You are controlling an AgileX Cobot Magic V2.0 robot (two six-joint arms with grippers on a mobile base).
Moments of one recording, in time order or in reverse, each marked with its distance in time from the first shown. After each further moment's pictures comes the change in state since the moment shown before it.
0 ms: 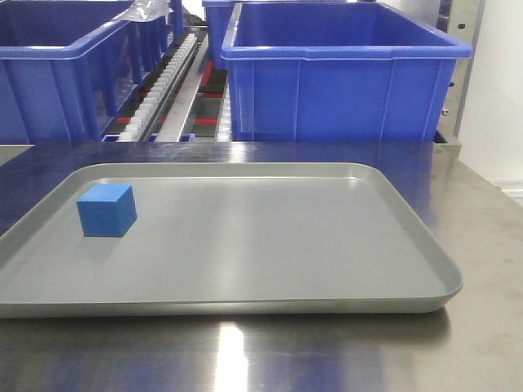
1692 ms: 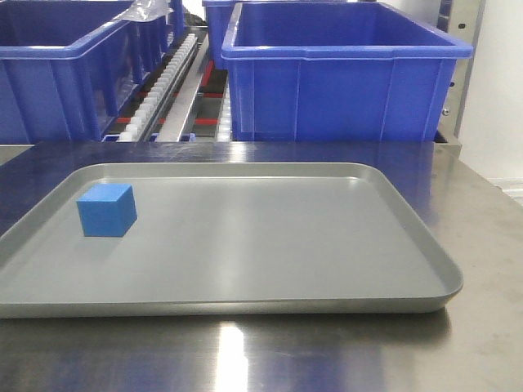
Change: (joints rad) left arm -0.024 0.720 -0.538 -0.034 0.374 0.028; right arm 0.000 0.000 0.000 0.000 0.000 0.000
